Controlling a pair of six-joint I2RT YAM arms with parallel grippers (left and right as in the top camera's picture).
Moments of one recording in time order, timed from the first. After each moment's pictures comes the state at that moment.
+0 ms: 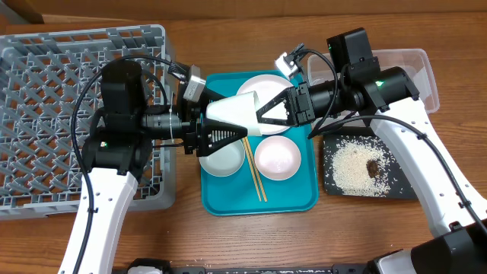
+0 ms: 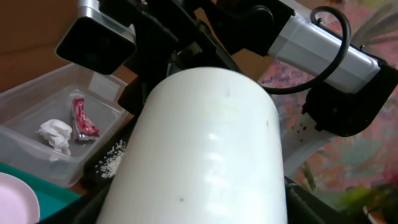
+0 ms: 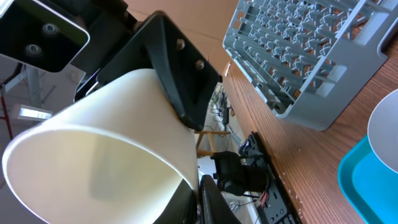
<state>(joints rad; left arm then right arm) -0.10 1.26 1.14 -0.37 1.38 -0.05 0.34 1.63 1.55 -0.91 -1.34 0.23</state>
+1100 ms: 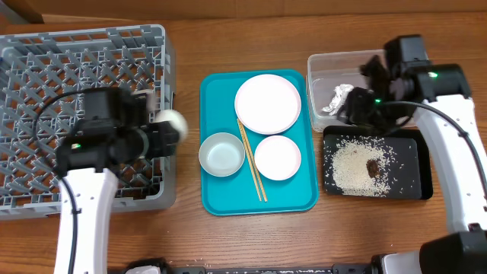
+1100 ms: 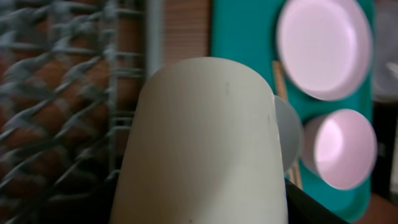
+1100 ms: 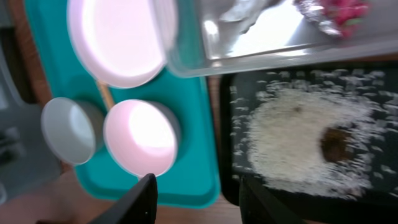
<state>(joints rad) 0.12 1.26 1.16 -1.02 0.28 -0.08 0.06 1.59 1.55 -1.29 -0.30 0.23</state>
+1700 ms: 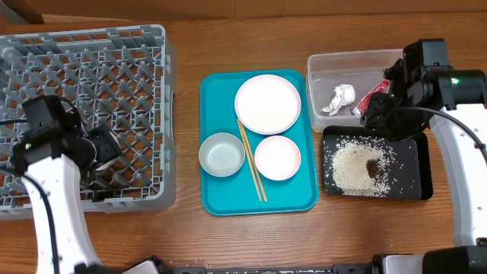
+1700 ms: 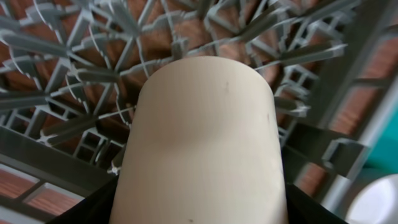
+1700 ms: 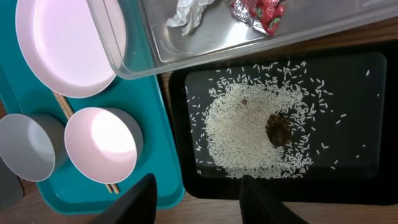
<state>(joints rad) 0.44 1.39 1.18 -1.03 0.06 -0.15 0.01 1.54 1.55 -1.35 -0.17 0.23</state>
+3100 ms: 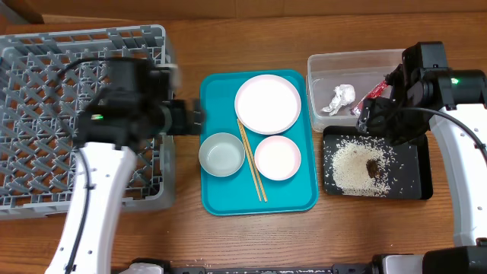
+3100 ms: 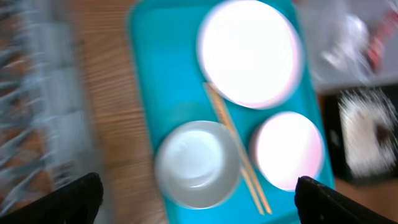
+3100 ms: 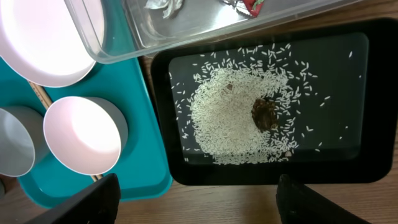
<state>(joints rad) -0.18 1.40 1.38 -1.01 0.25 -0.12 0.01 1.54 1.55 -1.40 -0.12 0.22</state>
